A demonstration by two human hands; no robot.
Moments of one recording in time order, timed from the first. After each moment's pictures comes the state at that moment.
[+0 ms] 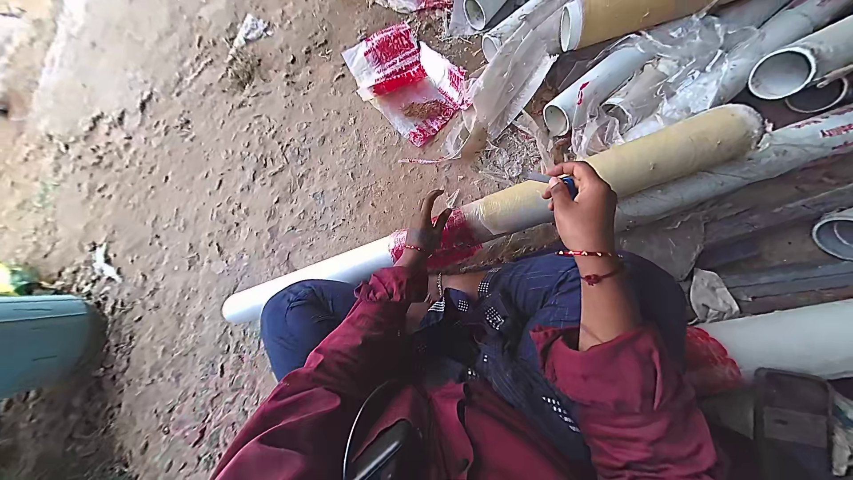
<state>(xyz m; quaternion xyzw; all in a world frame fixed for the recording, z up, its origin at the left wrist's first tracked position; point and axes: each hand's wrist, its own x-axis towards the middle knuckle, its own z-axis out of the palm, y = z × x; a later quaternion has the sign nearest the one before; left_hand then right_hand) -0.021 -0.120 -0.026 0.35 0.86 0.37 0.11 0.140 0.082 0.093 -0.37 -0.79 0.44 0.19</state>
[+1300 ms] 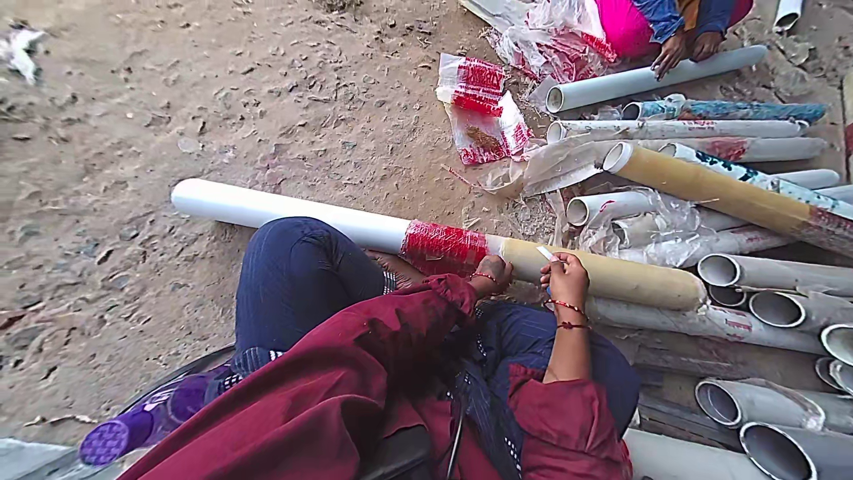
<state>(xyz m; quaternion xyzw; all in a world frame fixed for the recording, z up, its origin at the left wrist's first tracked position) 0.043 -0.048 0.015 0.11 0.79 0.38 0.48 0.111 0.053 0.070 -0.42 -0.80 0.42 0.03</state>
